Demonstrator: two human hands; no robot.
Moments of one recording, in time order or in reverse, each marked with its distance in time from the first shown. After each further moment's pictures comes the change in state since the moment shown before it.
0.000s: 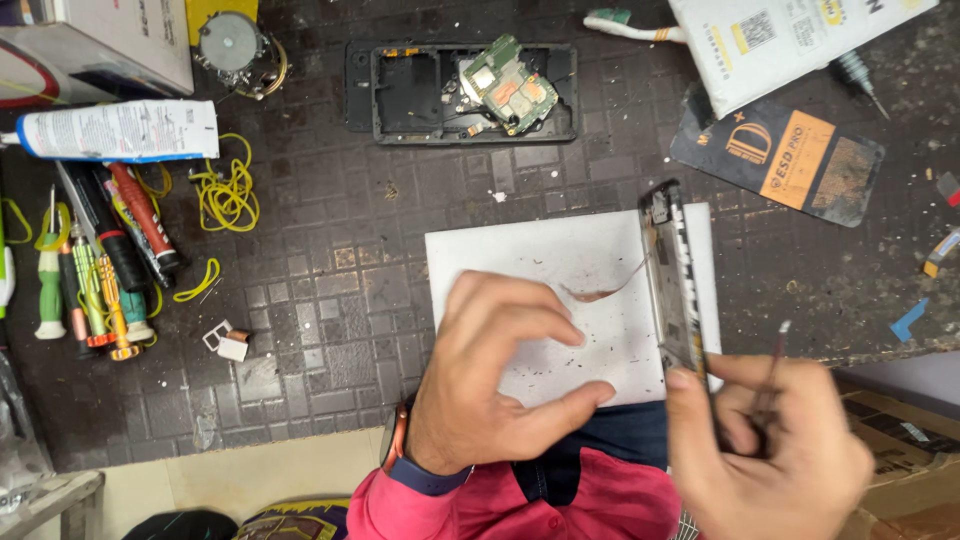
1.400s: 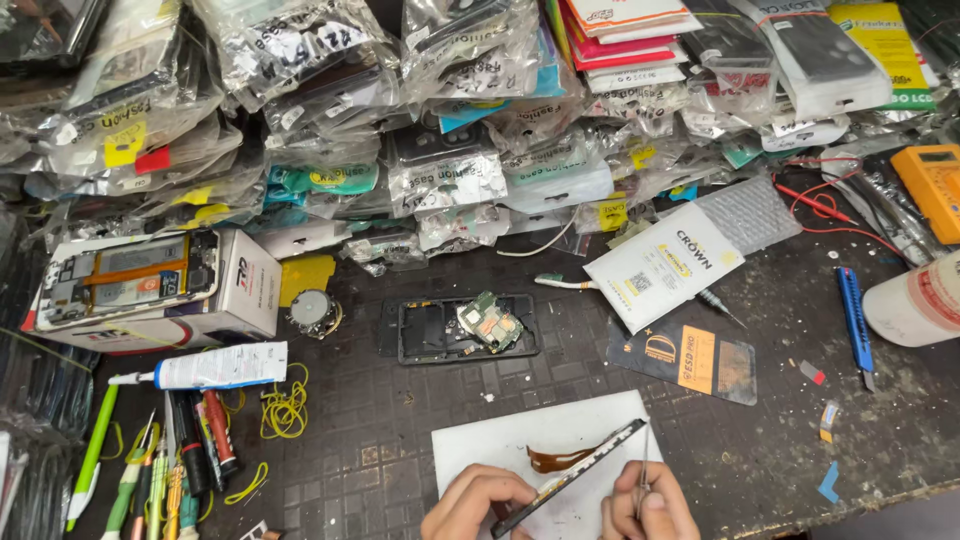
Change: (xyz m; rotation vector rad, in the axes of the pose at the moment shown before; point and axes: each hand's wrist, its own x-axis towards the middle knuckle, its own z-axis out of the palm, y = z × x) left_hand -0.019 -0.053 0.018 -0.167 0.051 -0.291; right_hand 0.021 0.174 0.117 1.403 -0.264 0.246
